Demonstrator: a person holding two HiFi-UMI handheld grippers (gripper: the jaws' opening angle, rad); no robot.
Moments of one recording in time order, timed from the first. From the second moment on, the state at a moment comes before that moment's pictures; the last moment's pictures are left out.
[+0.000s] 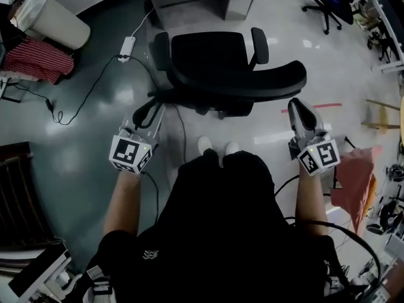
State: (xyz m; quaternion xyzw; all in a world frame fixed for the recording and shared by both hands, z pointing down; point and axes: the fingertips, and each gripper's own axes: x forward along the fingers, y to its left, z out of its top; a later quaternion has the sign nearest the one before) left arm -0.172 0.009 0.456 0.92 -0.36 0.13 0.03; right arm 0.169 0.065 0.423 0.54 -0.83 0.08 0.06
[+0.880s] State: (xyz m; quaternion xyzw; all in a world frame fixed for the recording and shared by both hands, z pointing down) left arm -0.117 0.003 0.511 0.93 -0.28 0.23 -0.02; right arm 0.168 0.039 0.518 0.38 -0.86 -0.03 0.33
